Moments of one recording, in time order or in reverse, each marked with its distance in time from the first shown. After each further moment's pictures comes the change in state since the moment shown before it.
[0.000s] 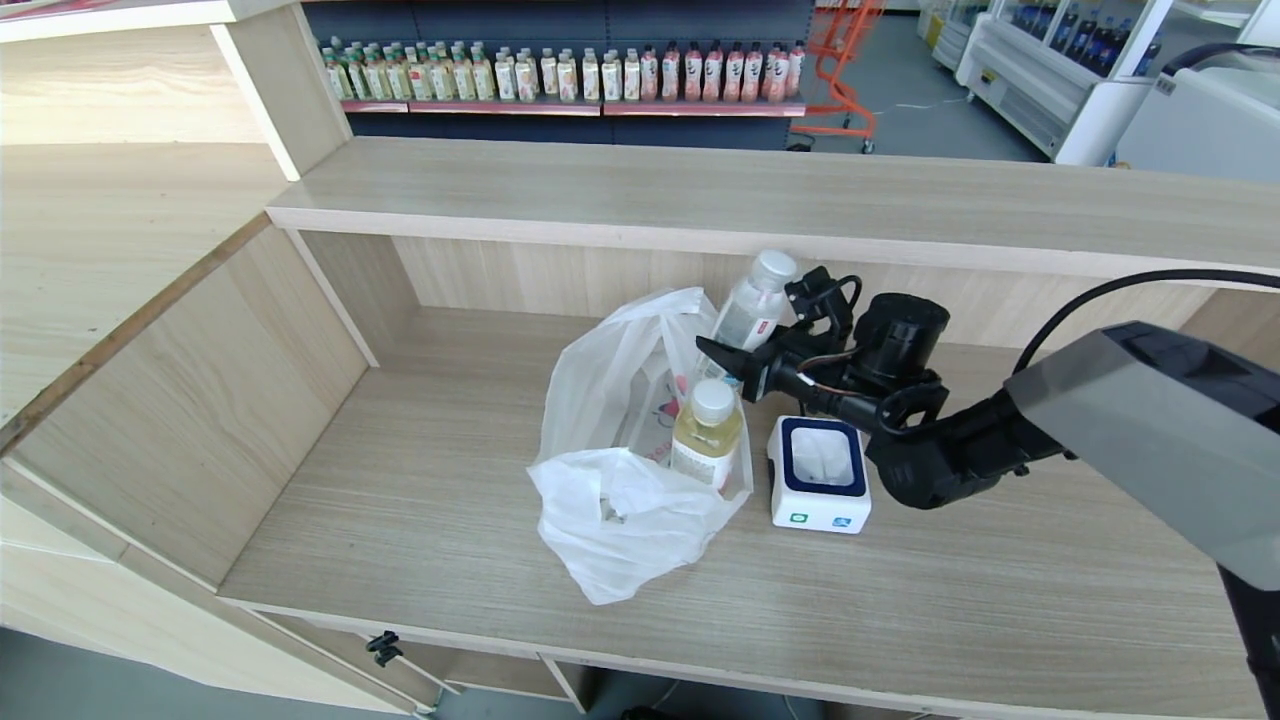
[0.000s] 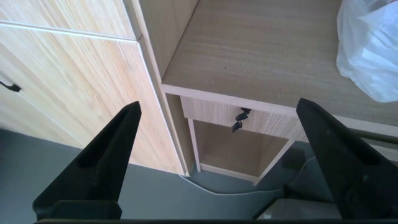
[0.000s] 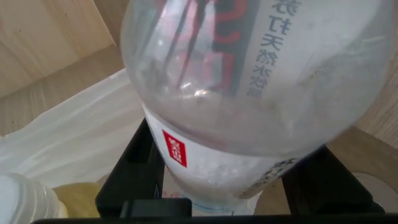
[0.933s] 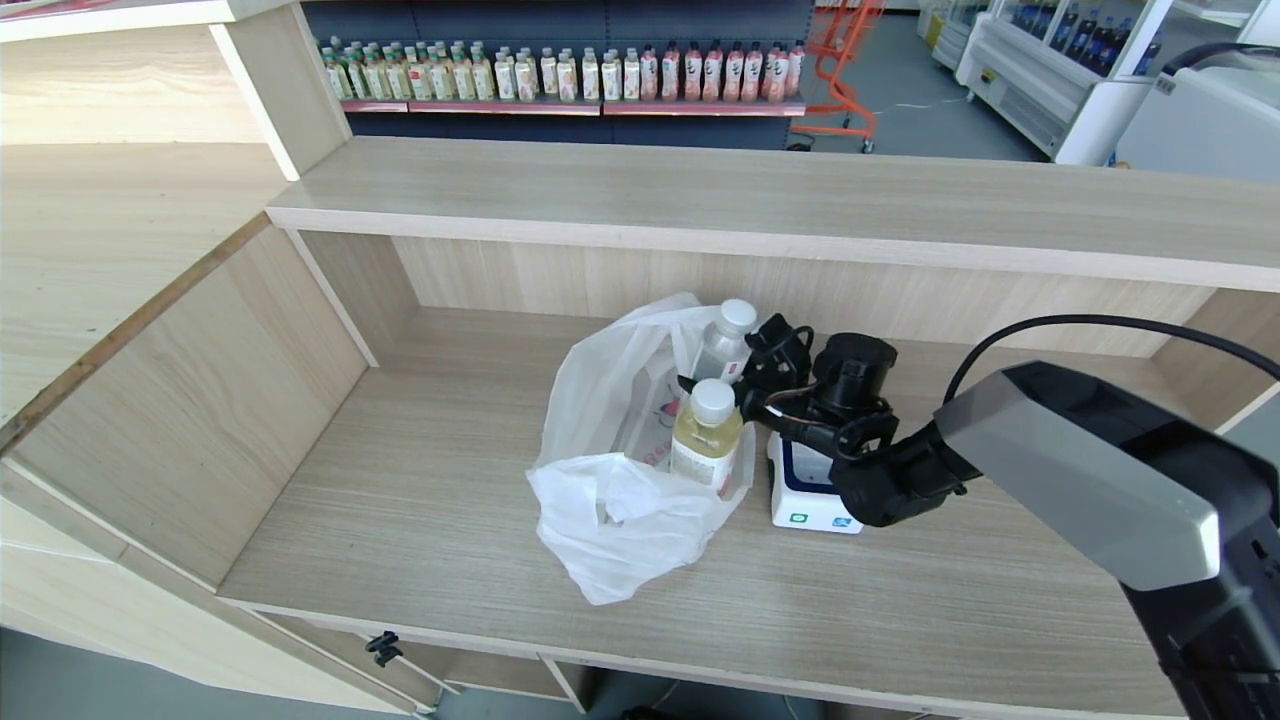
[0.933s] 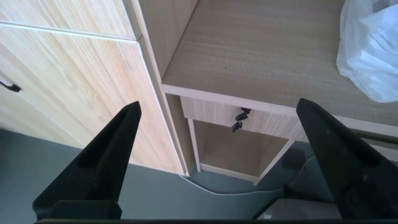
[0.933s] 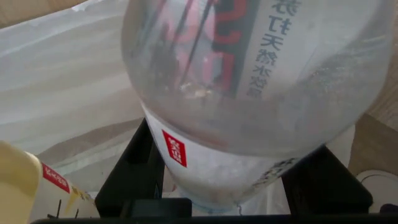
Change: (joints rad) left arm 0.000 0.000 0.000 0.000 0.000 0.000; right arm 0.009 0.164 -0.109 -0.008 0.005 -0.160
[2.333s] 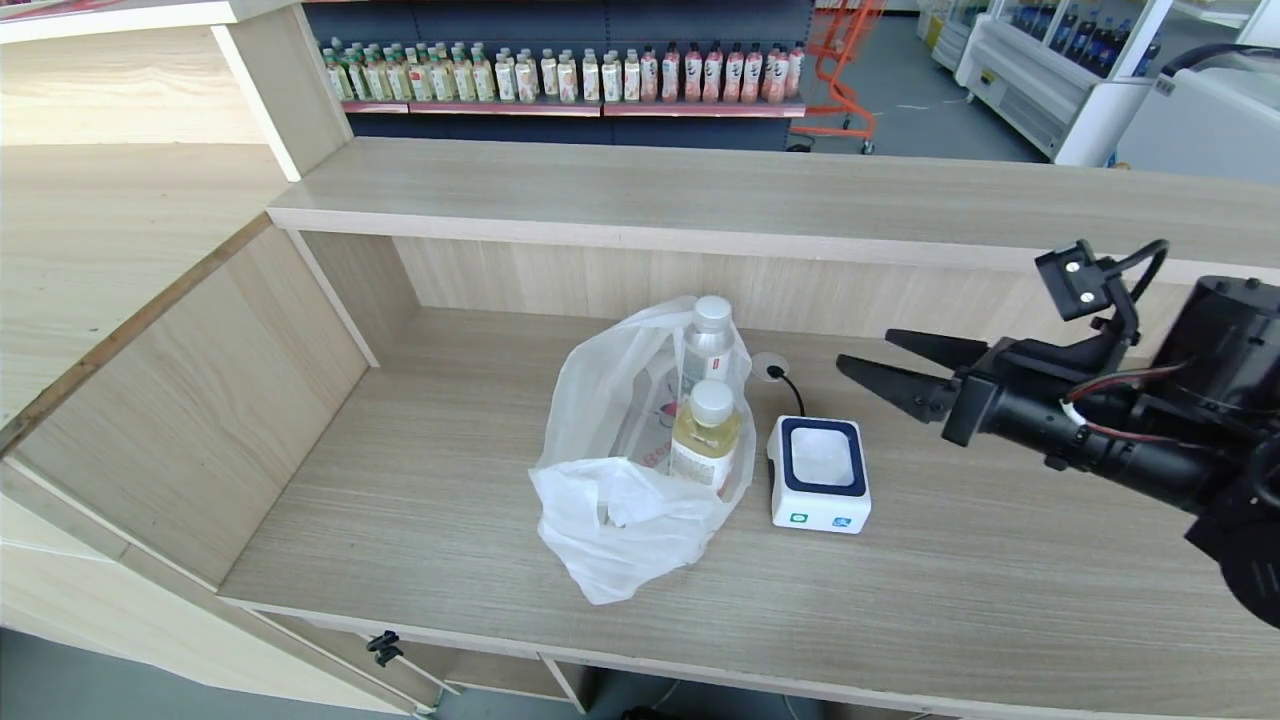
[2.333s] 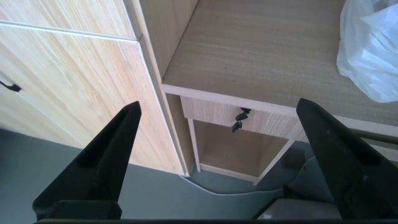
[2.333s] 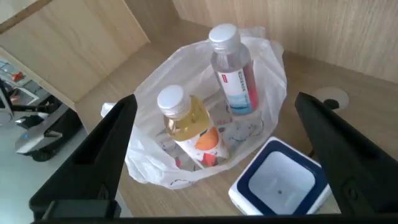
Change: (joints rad) left arm 0.000 0.000 0.000 0.000 0.000 0.000; right arm -0.155 -0.841 0.814 0.090 0.073 0.312
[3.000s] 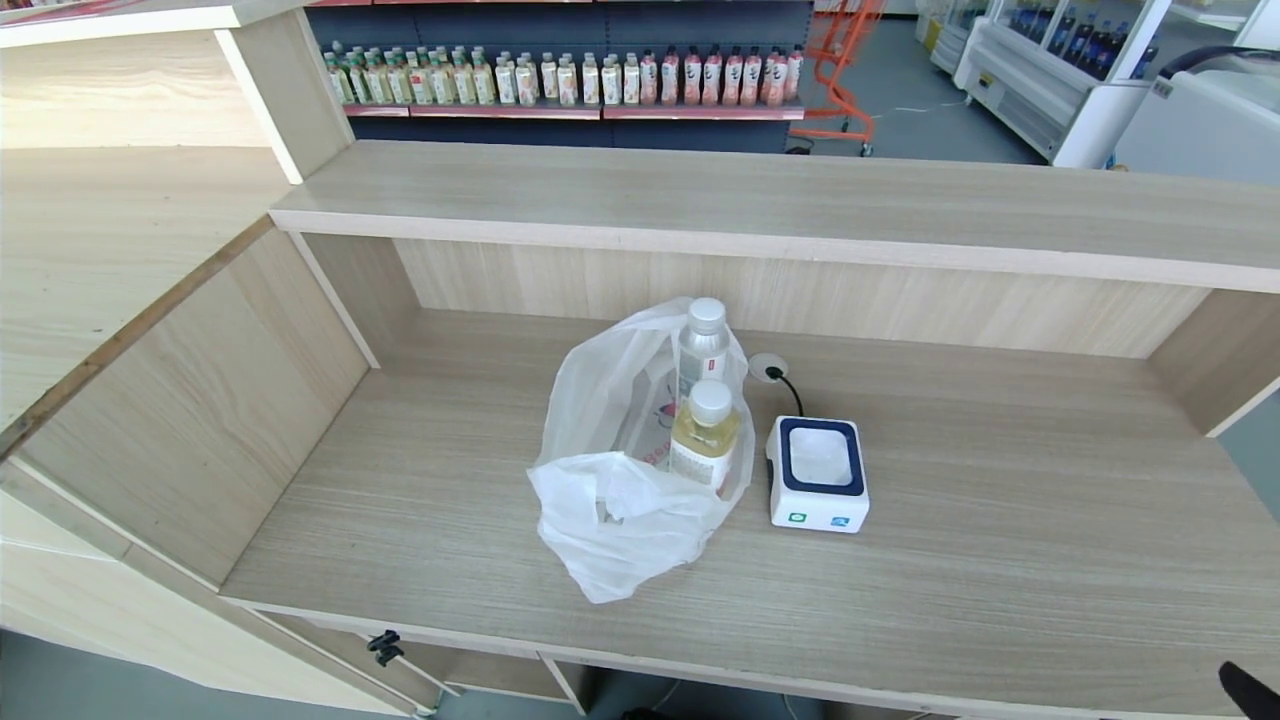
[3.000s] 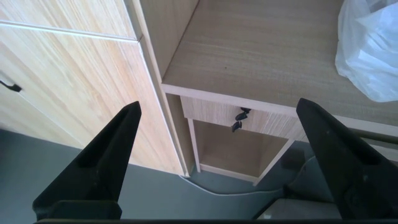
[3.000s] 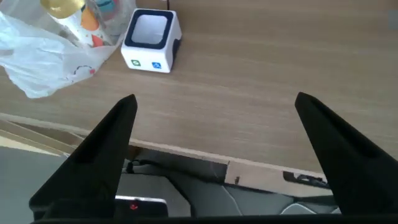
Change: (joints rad) left arm 0.000 0.000 0.000 0.000 0.000 0.000; right arm -0.240 -1.215 0.483 0.876 -0.444 -0.124
